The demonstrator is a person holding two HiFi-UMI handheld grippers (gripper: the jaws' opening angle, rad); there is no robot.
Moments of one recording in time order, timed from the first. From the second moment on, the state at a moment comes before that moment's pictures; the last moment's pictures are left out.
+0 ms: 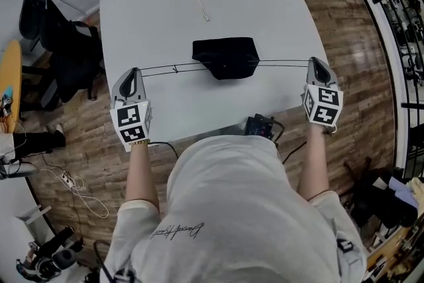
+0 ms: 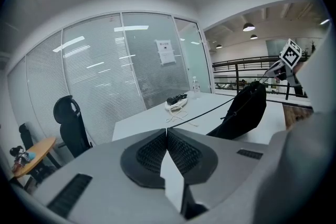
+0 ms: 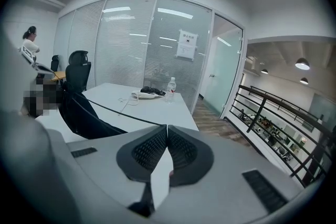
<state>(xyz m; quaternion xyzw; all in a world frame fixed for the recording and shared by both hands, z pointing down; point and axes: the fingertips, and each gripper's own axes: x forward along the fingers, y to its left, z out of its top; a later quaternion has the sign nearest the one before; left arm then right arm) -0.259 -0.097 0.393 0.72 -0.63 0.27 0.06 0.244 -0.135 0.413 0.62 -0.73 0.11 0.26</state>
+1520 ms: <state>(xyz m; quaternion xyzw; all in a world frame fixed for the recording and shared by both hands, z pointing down) -0.253 -0.111 0.380 0.75 -0.59 0.29 0.02 0.250 -0.145 0.391 0.60 -0.71 -0.06 0.37</state>
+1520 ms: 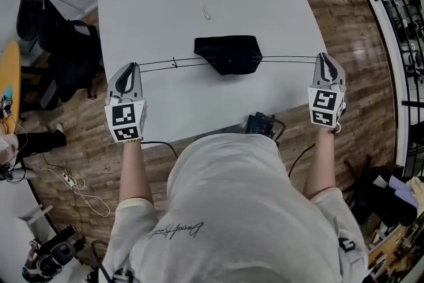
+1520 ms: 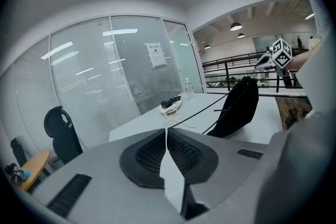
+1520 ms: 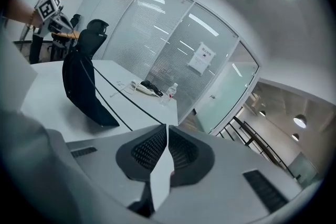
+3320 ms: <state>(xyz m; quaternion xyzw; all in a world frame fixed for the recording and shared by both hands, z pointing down) -0.124 -0.085 0.387 0.83 -0.52 0.13 0.16 0.098 -0.104 0.397 0.45 -0.87 0.14 0.17</state>
